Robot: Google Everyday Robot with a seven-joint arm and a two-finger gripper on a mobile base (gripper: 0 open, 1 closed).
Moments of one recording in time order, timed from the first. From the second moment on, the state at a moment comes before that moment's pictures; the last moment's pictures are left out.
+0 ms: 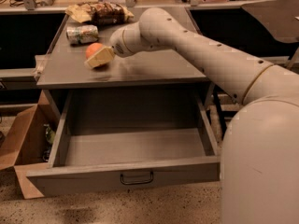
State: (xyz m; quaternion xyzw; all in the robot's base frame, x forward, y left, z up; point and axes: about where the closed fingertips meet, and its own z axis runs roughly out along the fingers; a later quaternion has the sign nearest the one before) arm 0.762 0.140 0.870 -0.46 0.72 0.23 0.47
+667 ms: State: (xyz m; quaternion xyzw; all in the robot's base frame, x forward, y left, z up) arm 0.752 0.167 0.868 -0.46 0.71 0.25 0.47
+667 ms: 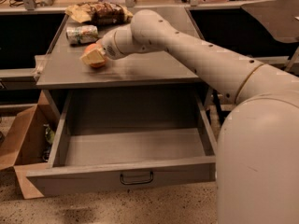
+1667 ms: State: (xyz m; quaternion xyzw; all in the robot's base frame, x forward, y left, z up) arm 0.648 0.117 0.933 -0.46 0.63 0.27 0.56
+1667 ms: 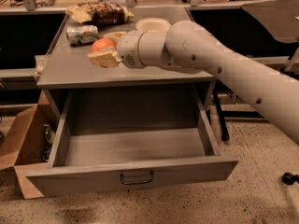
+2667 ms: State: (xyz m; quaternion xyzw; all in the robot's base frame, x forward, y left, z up) arm 0.553 0.109 0.848 -0.50 0.66 0.28 0.49
